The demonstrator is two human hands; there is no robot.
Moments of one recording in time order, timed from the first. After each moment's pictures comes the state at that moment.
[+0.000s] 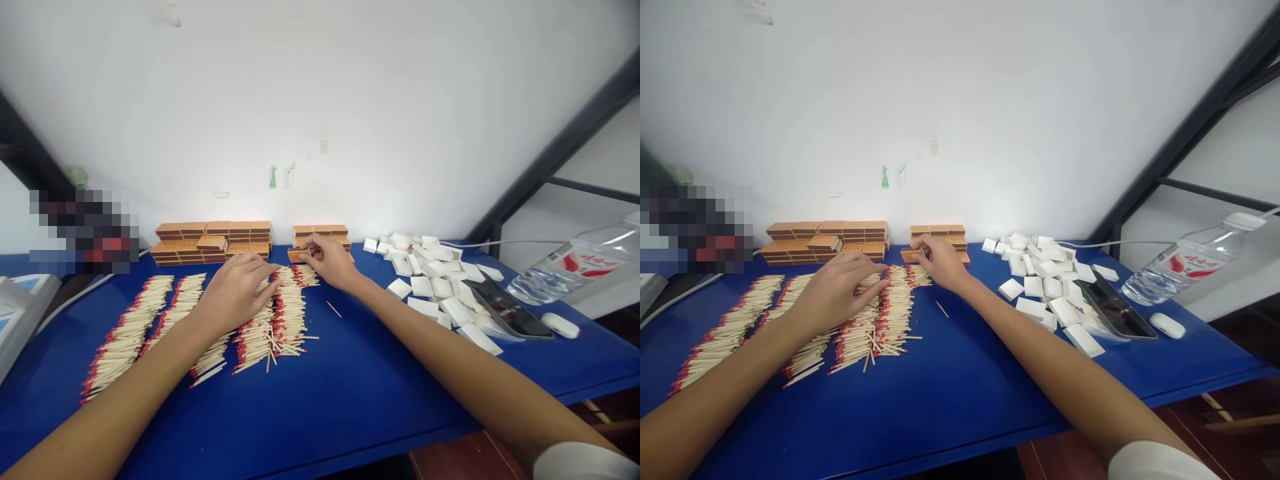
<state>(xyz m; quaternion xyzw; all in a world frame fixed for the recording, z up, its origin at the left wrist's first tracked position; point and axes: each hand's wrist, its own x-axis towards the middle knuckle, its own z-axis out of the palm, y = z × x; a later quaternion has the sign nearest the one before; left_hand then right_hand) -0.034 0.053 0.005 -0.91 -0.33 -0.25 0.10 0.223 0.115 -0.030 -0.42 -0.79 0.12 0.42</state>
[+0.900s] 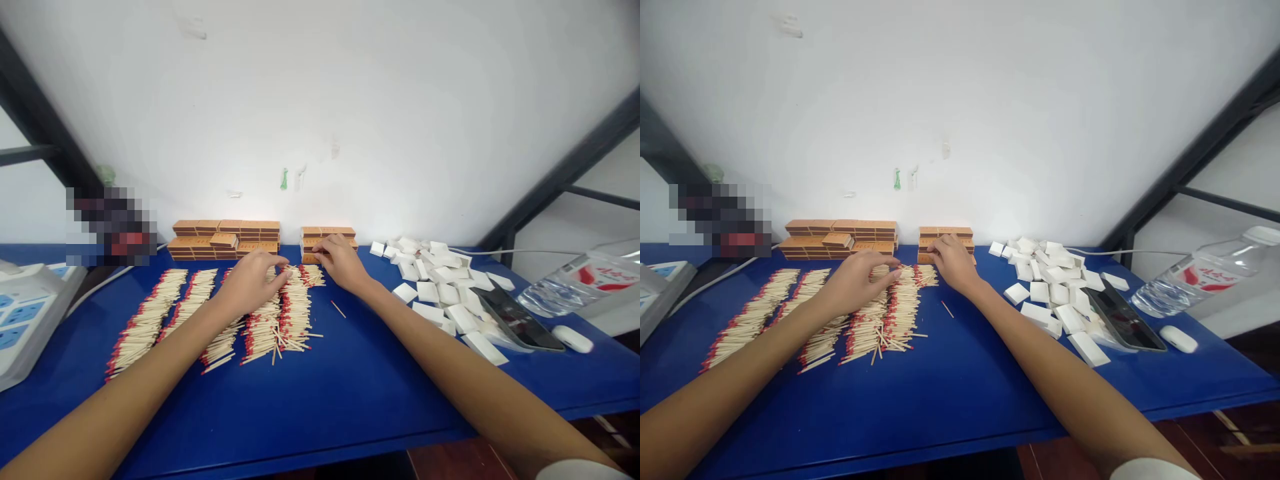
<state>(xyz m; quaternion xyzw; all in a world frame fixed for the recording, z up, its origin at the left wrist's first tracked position) -0.021 0.064 0.004 -0.86 -0.43 -0.26 -0.03 0.235 0.118 -0.035 -0.43 -0.83 -0.02 0.36</state>
